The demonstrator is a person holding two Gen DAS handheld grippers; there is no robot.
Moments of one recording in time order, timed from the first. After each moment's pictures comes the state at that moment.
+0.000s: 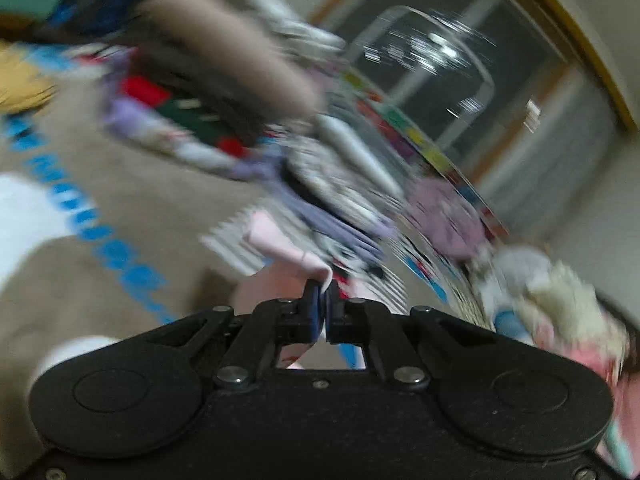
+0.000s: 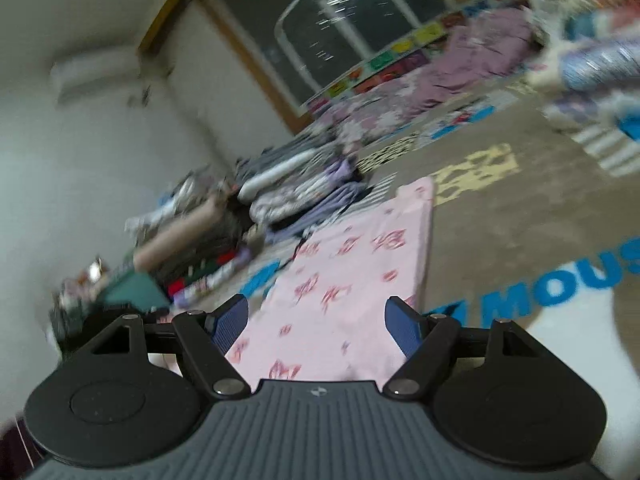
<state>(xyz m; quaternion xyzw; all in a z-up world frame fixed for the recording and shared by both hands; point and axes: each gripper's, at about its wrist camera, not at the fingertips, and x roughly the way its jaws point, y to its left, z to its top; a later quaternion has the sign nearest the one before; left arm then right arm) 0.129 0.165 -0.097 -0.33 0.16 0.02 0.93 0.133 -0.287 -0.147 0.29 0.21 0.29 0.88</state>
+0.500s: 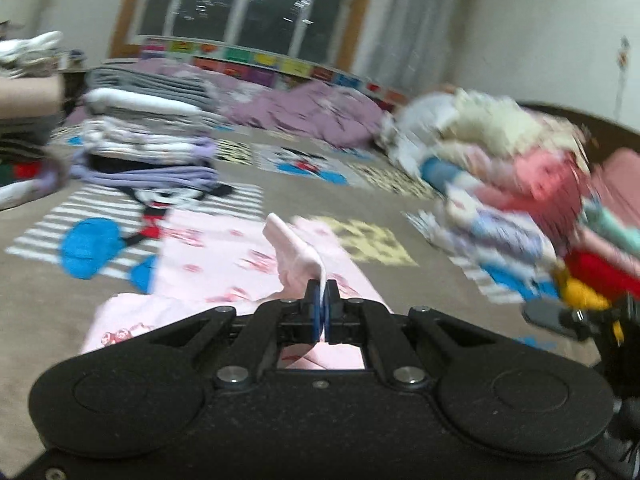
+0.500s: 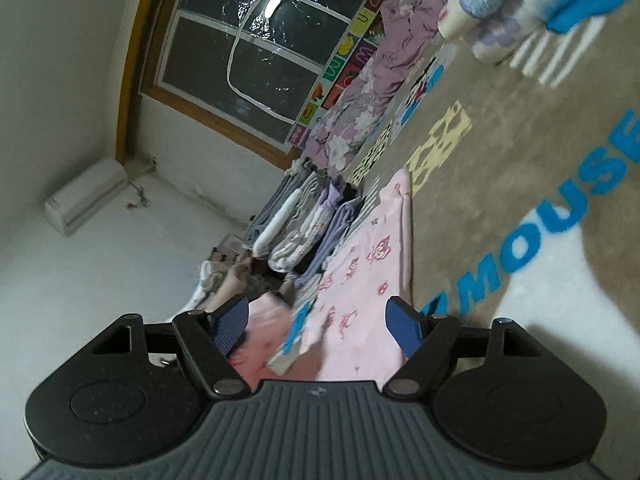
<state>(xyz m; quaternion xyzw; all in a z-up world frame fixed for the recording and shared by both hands) 0.151 -0.026 -0.102 -0.08 0.20 -0.12 0.97 0.151 -0.329 -0.177 0.47 0.22 0.30 0.80</state>
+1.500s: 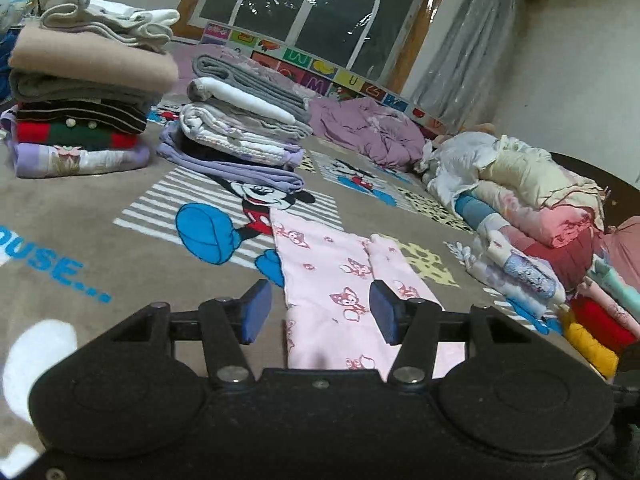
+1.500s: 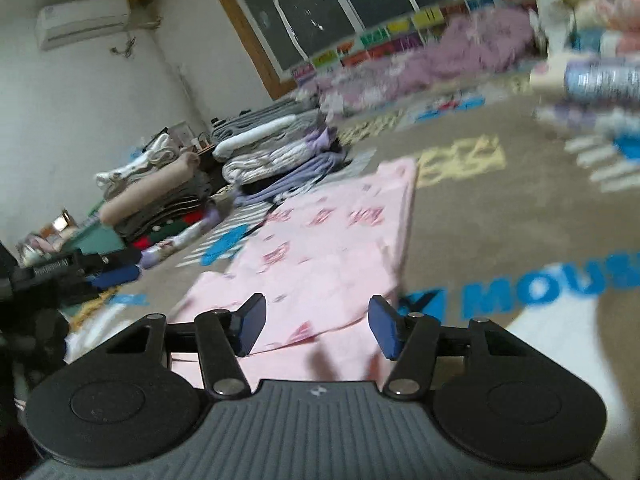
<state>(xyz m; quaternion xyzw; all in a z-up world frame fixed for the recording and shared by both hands) 0.109 0.102 -0.091 -0.18 0.20 -0.08 0.96 0.139 -0.259 -0.139 0.19 0.28 0.26 0.90</state>
